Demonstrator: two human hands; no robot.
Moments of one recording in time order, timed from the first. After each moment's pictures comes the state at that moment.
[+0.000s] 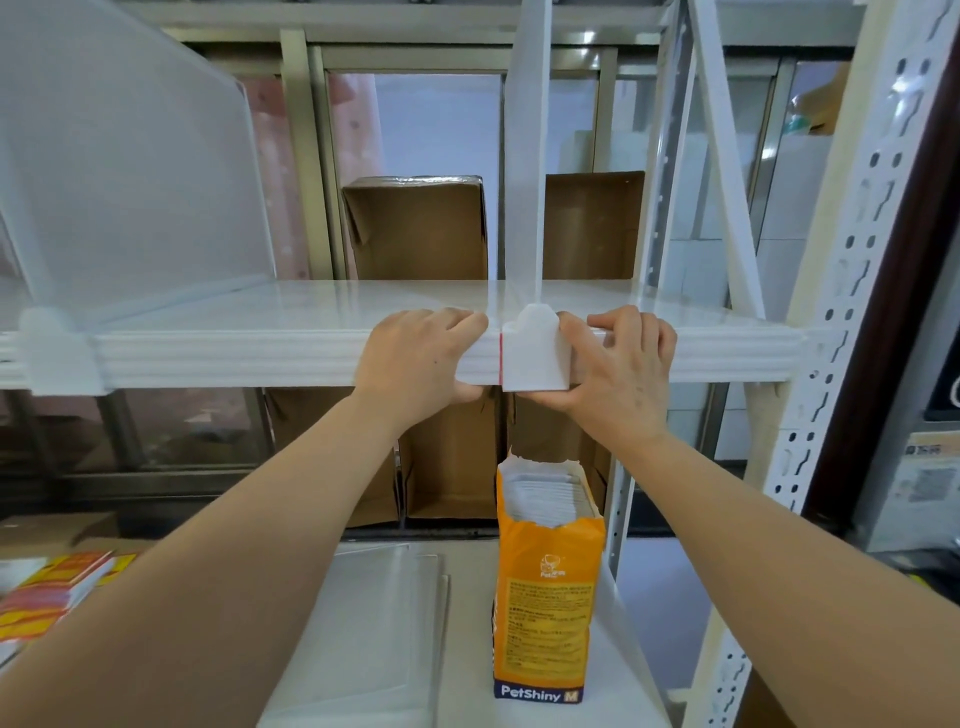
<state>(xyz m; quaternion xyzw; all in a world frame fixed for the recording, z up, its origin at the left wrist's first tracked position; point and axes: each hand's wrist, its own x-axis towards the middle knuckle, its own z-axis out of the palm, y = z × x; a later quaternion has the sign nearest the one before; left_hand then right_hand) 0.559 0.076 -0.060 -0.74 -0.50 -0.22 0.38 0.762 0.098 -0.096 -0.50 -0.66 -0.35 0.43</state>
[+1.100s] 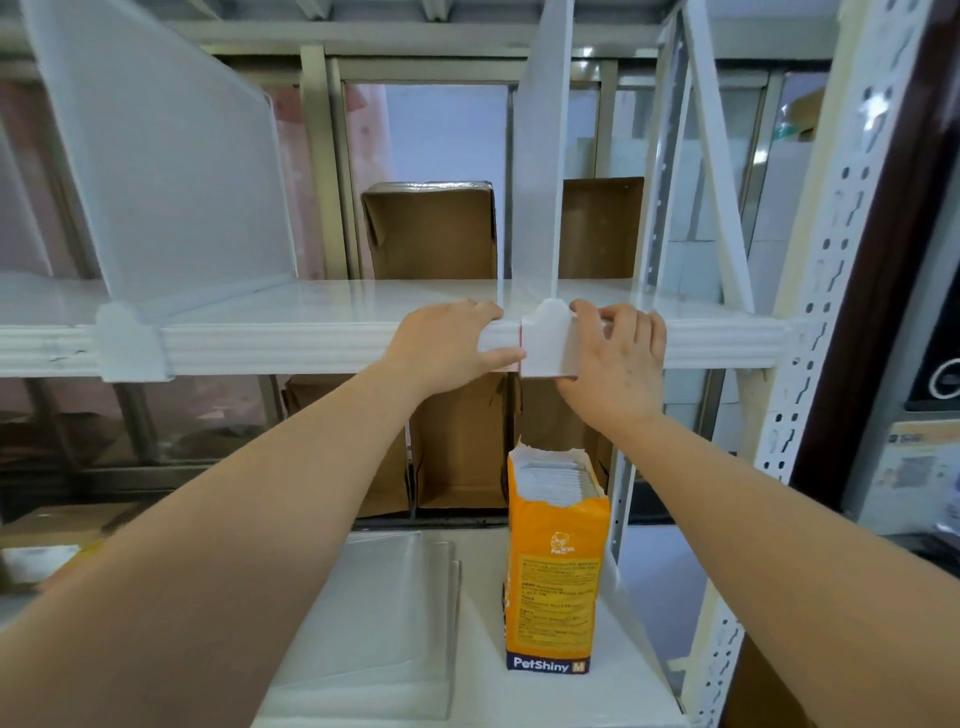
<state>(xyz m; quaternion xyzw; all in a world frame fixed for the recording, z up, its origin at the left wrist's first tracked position) 0.557 0.065 -0.041 -0.79 -0.54 -0.23 0.20 0.741 0.063 -0.085 -0.60 -0.66 -0.28 0.36</state>
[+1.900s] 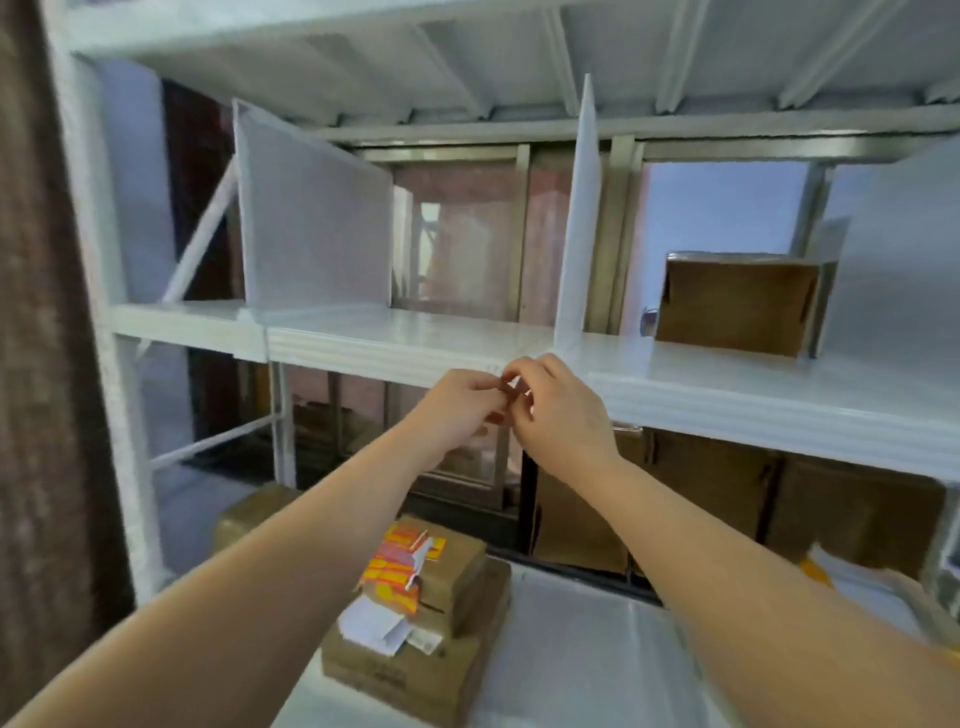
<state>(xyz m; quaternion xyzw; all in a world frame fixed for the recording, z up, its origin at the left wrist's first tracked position) 0.216 -0.081 -0.050 -0.57 -0.59 -0.52 -0.24 0.334 -0.030 -0.057 -0.30 -0.86 -0.07 0.40</state>
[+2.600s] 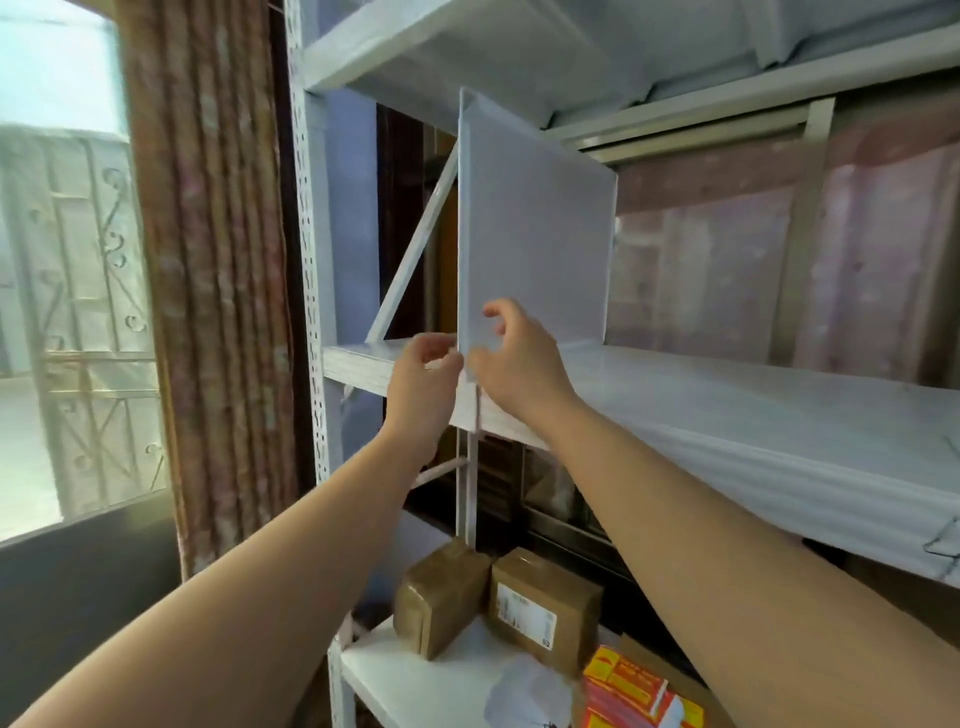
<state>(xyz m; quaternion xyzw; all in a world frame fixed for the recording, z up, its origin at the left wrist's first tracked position) -0.087 -0.041 -0.026 -0.32 -0.61 -0.72 -0.01 -0.016 0.026 0.000 -0.17 -0.85 0.23 0.43</state>
